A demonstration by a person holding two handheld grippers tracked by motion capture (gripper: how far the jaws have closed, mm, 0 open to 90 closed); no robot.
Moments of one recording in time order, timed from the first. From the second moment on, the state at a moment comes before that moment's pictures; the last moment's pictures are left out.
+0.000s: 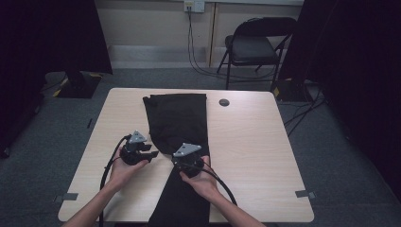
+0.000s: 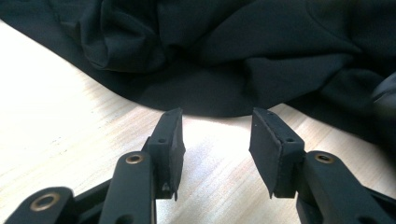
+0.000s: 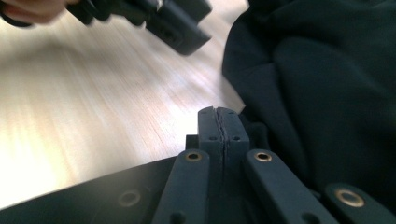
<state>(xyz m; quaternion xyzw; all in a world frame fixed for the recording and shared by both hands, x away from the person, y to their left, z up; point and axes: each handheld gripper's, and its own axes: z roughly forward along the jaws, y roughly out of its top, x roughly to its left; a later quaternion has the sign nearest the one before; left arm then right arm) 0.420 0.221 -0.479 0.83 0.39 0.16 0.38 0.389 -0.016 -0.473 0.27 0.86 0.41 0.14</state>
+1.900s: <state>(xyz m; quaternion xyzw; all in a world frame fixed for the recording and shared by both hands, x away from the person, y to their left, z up) 0.424 0.230 -0.472 0.81 0.40 0.16 0.39 0.418 0.001 -0.485 0.29 0.87 0.38 0.11</state>
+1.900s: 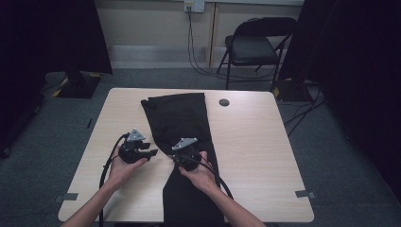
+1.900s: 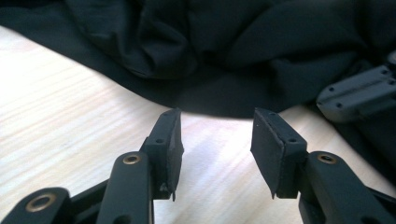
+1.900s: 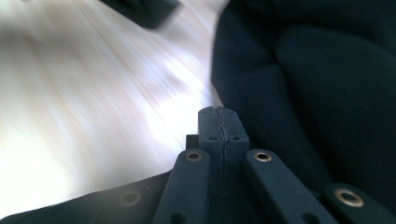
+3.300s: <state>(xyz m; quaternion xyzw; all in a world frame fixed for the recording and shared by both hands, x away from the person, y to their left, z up) 0.408 0.207 -0.491 0.85 0.37 0.14 0.33 0.362 -0.040 -0.490 0.26 0.89 0.36 0.06</state>
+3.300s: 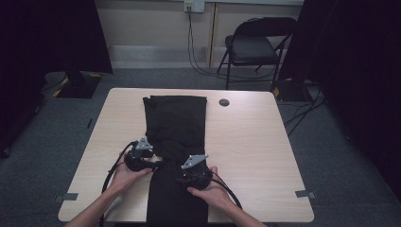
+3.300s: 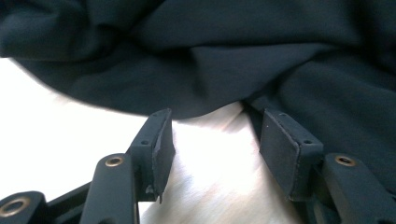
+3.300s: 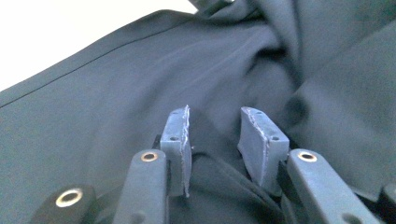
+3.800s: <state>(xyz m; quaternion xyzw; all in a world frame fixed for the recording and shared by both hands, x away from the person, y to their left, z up) 0.406 0.215 -0.477 0.84 0.36 0.14 0.38 0.394 -0.063 -0.481 0.32 0.85 0.40 0.09</state>
